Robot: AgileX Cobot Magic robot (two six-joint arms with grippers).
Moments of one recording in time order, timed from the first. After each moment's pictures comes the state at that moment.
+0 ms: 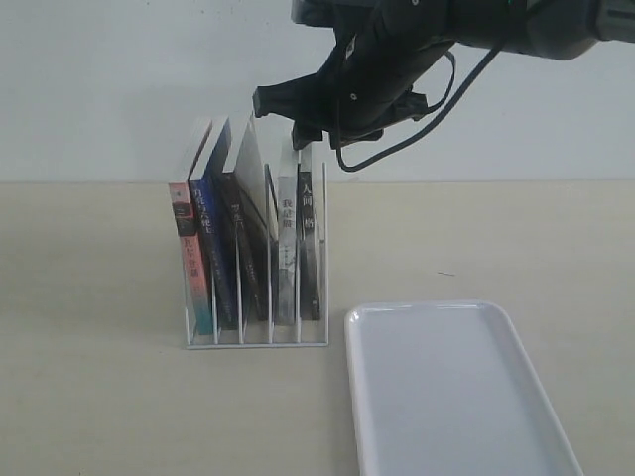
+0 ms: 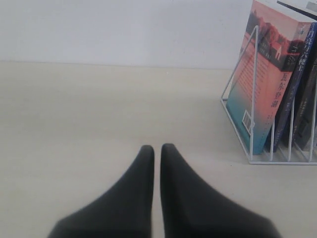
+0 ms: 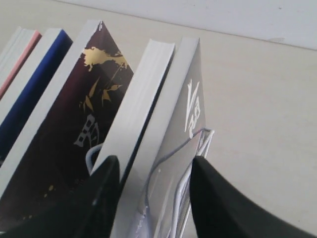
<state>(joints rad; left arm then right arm) -0.02 0.00 0.00 0.00 0.30 -0.06 0.58 1.97 -1.76 0.02 0.67 0.24</state>
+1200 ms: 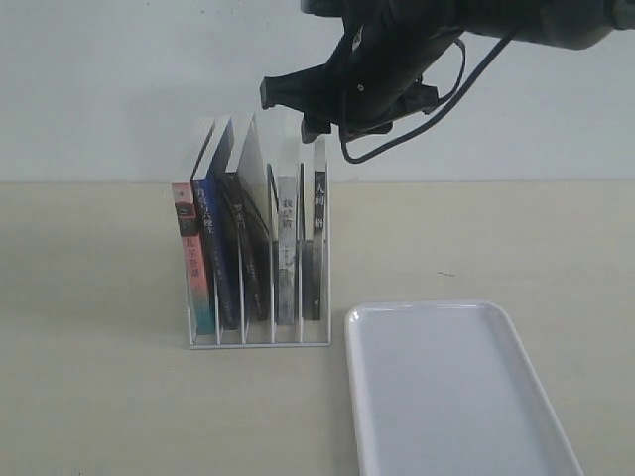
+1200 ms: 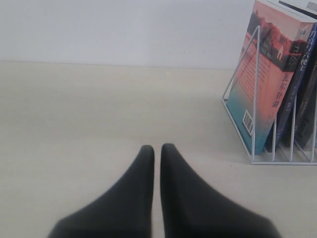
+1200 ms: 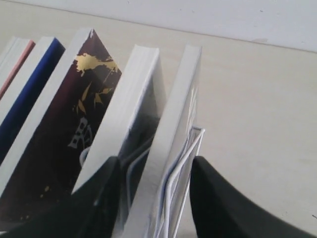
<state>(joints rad) -0.02 0.00 0.00 0.00 0.30 -0.06 0.58 1.94 -1.76 -0.03 0.70 0.30</state>
